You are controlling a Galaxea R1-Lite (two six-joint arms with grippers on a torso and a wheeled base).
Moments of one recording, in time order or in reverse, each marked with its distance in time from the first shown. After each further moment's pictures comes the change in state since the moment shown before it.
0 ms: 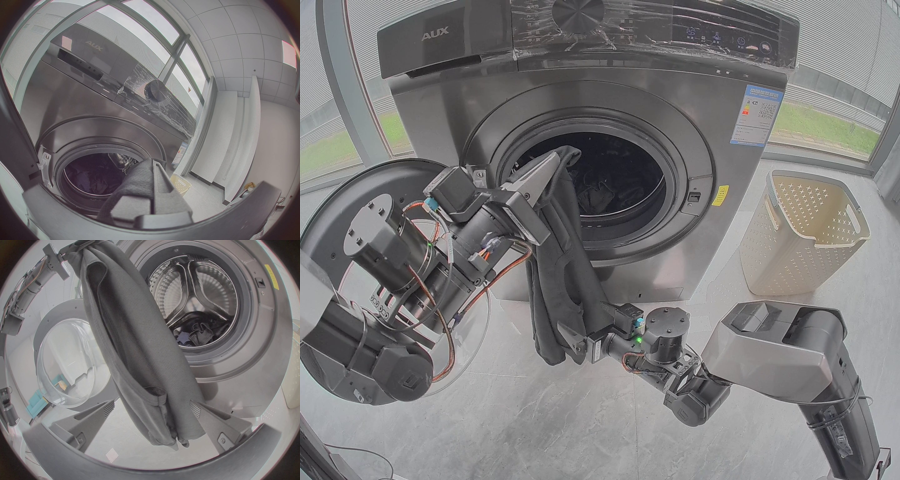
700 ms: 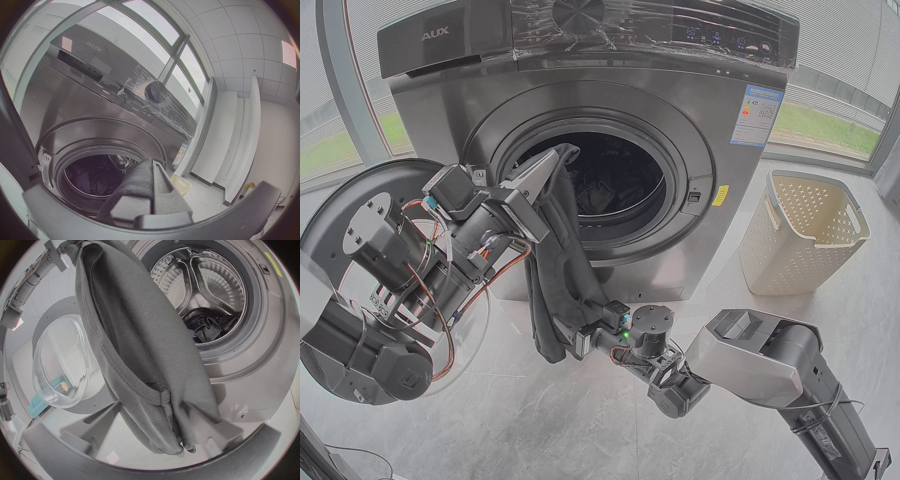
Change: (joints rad) left arm 0.002 -0.001 -0.005 0.000 0.001 0.000; right arm -0.015 0.124 -0.219 0.049 0.047 0.000
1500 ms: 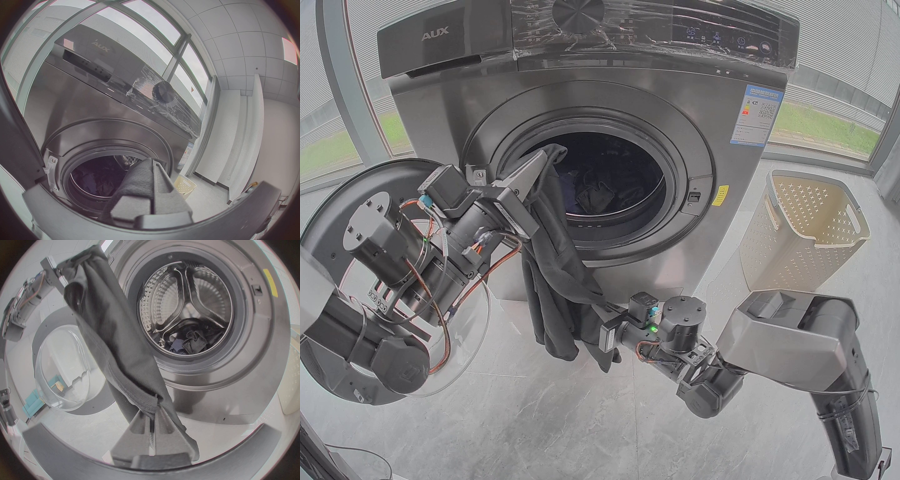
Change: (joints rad) left arm 0.042 0.010 -0.003 0.000 0.000 -0.001; right arm -0.030 -0.168 0.261 -0.076 -0.035 -0.018
